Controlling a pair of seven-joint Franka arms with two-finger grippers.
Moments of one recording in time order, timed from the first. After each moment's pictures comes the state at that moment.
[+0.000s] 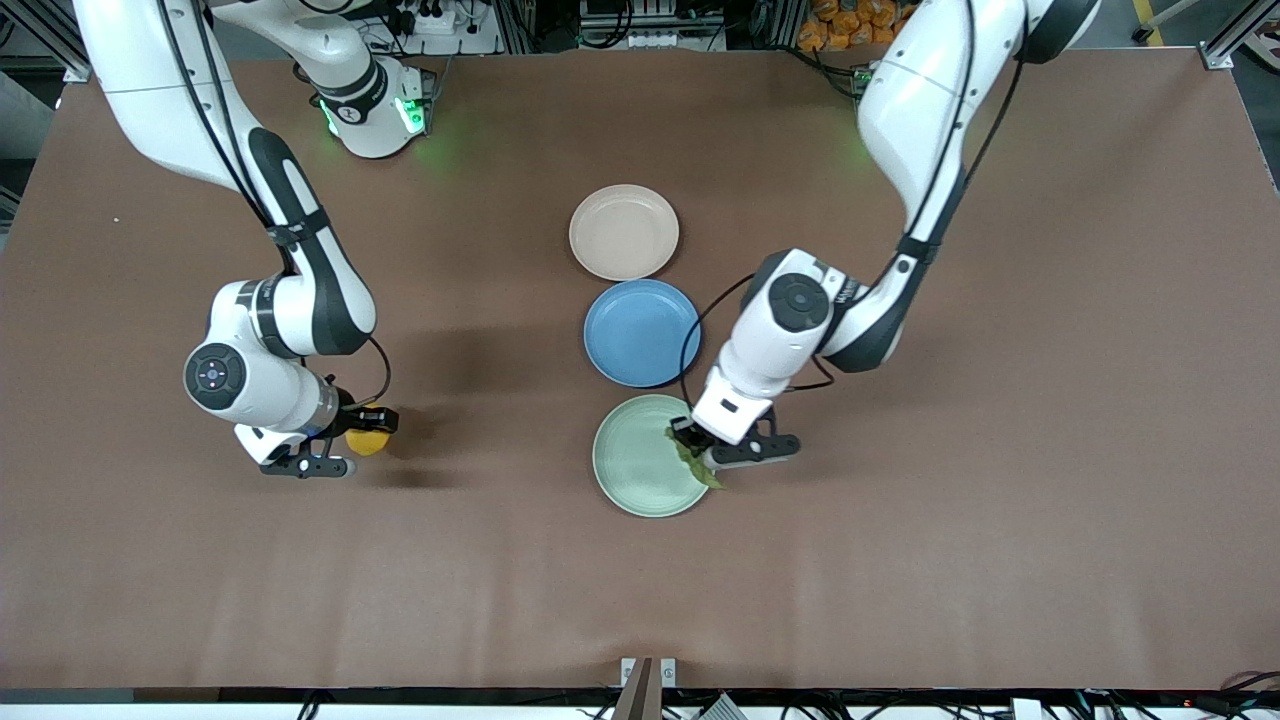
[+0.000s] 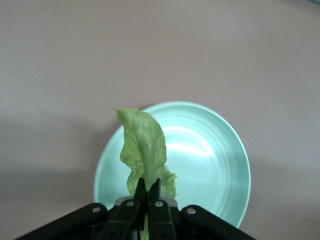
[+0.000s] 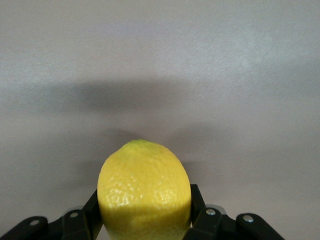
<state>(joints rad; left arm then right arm) -0.52 0.75 -0.10 -1.53 -0.03 2.64 -0.76 0.17 0.55 -0.05 -1.83 0.11 2.30 0.11</state>
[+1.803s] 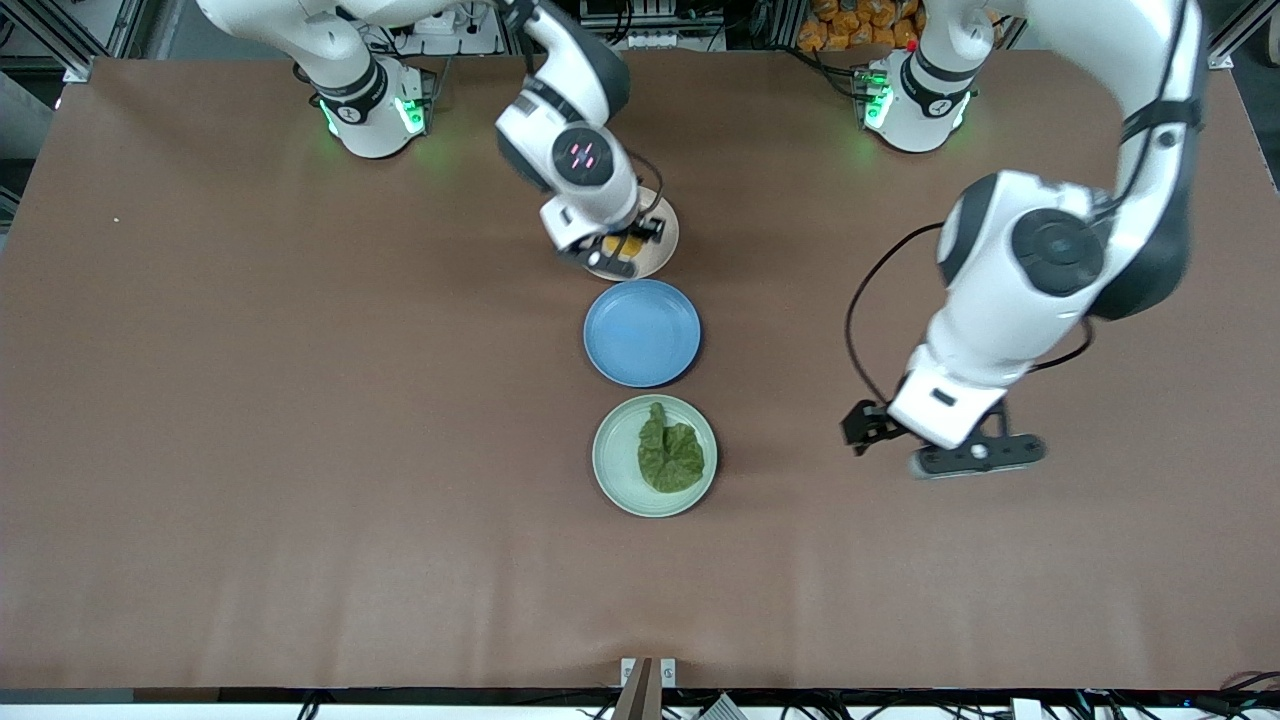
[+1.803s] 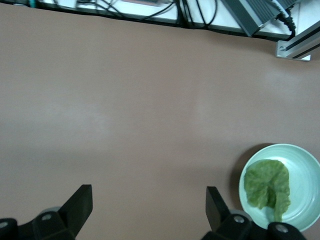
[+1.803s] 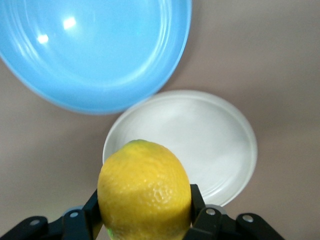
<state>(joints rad) -0.33 0.40 -0.01 -1.49 0.05 2.09 -0.46 0.54 0.40 0.42 -1.96 0.16 2.23 1.15</state>
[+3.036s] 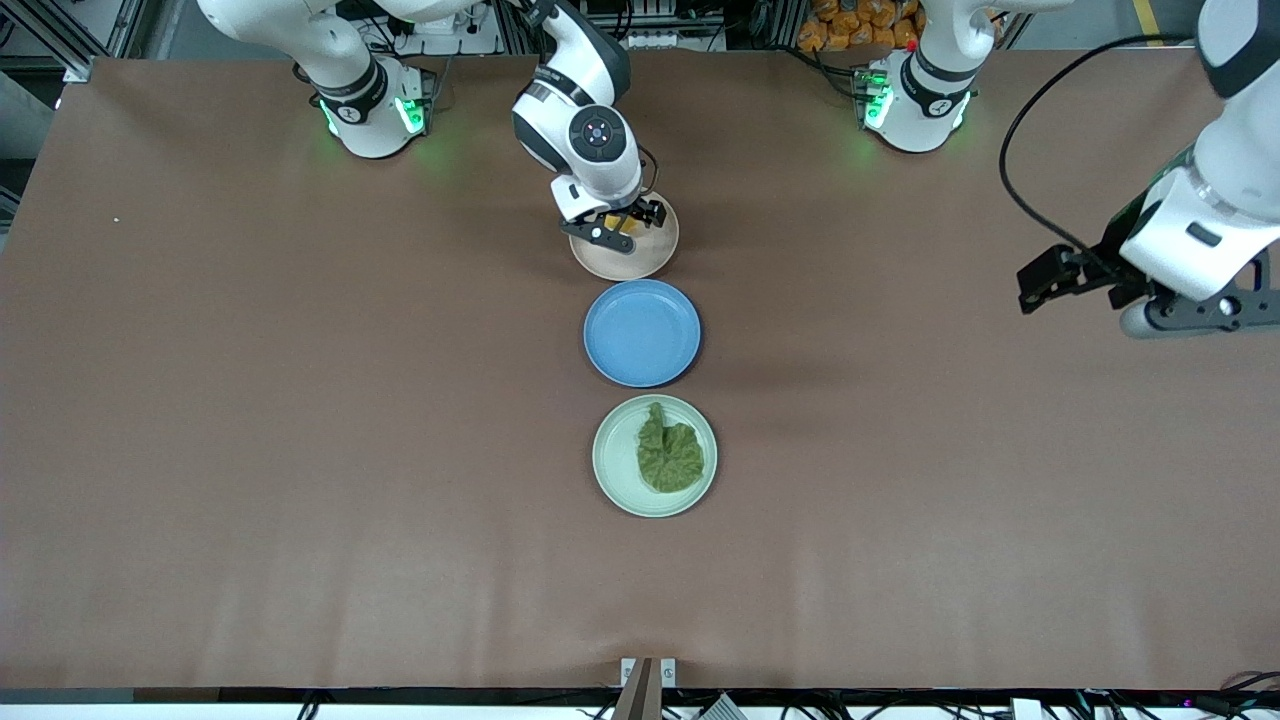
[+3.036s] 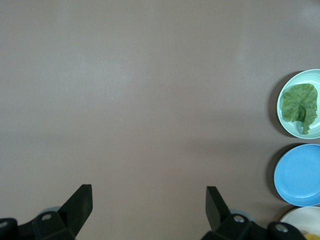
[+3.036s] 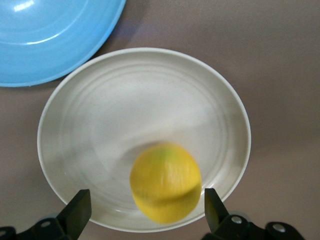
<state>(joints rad) -0.16 0.10 -0.01 -1.49 0.01 1.60 -0.21 0.63 0.40 0.38 -2.10 0.16 2.36 1.25</state>
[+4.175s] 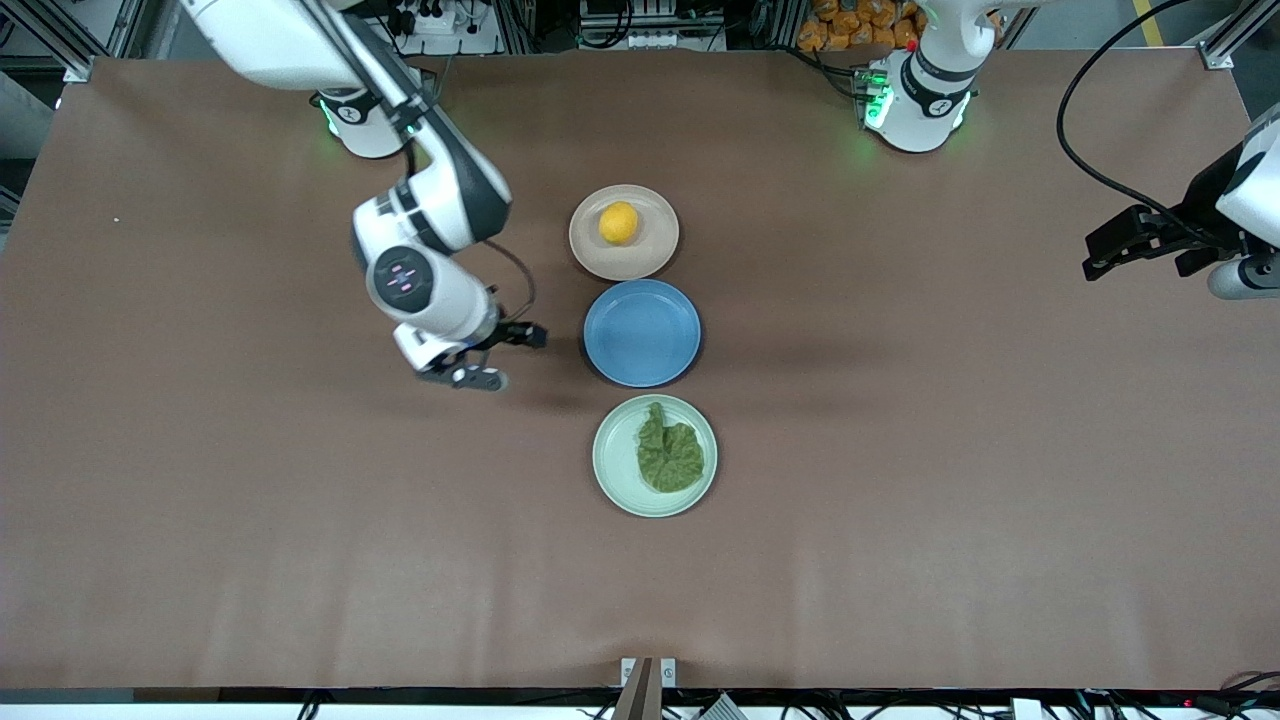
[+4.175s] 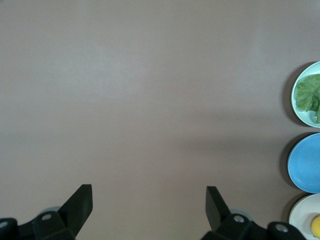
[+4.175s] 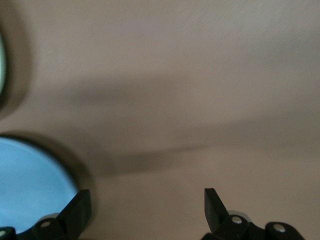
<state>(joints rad) 0.03 0.04 -0.11 -1.50 0.01 1.54 -0.12 0.28 0.40 0.22 -1.94 0.09 2.20 0.59</state>
